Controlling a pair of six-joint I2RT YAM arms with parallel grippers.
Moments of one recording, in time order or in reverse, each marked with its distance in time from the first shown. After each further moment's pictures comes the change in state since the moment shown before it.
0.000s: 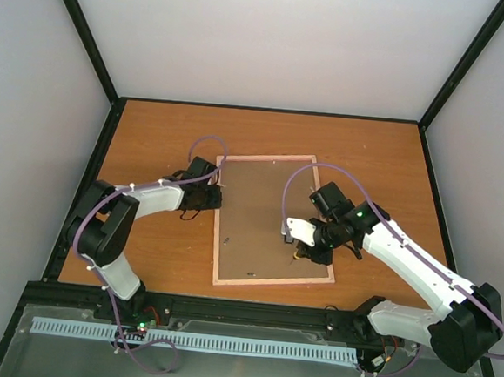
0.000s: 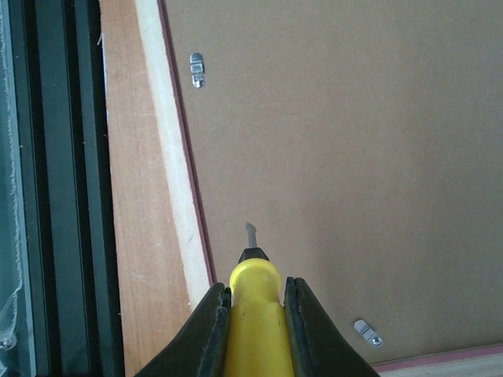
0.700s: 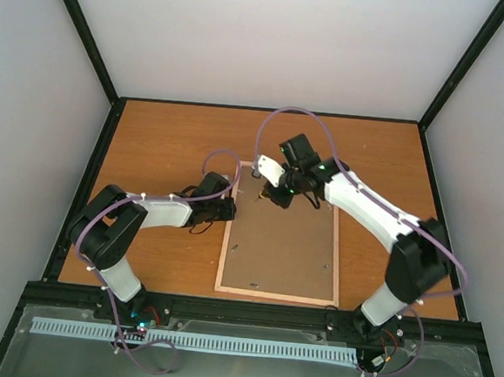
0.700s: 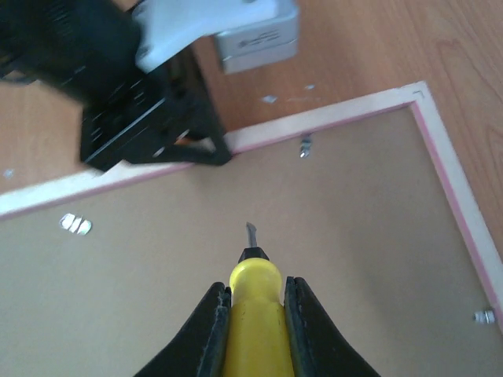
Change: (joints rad) left arm -0.157 -0.008 -0.134 0.239 0.046 -0.072; right arm -0.005 0.408 0.370 0.326 0.061 0.242
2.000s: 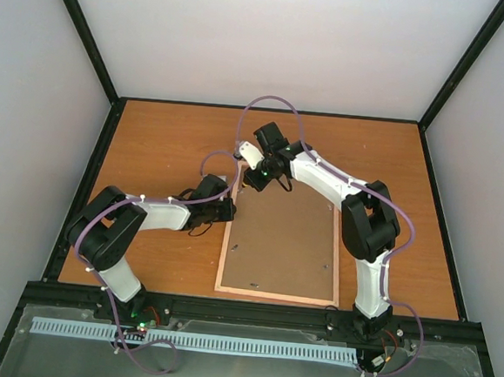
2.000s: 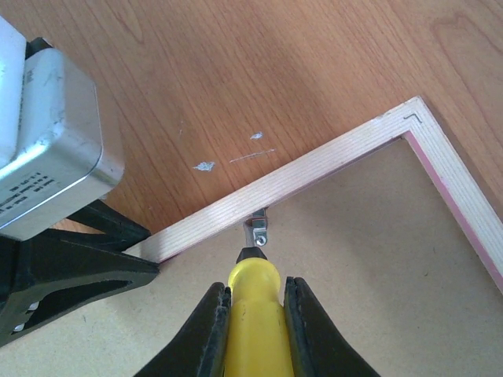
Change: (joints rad) left arm 0.000 -0.015 -0.048 0.078 0.000 -0.025; right arm 0.000 0.460 0.355 0.050 0.014 0.231
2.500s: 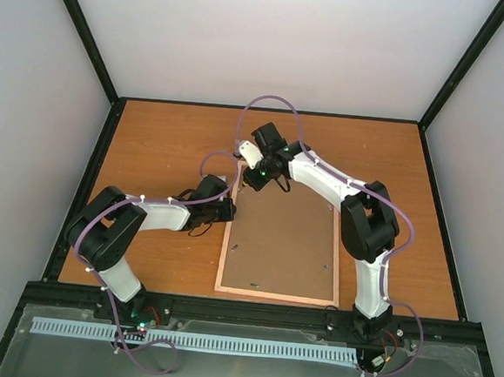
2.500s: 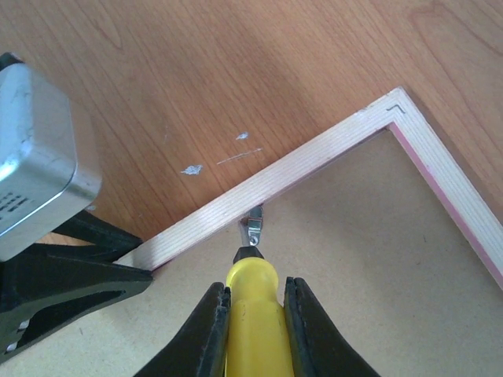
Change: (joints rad) left arm 0.000 -0.002 -0.008 0.013 0.000 0.000; right arm 0.008 0.002 0.005 0.000 0.038 0.050
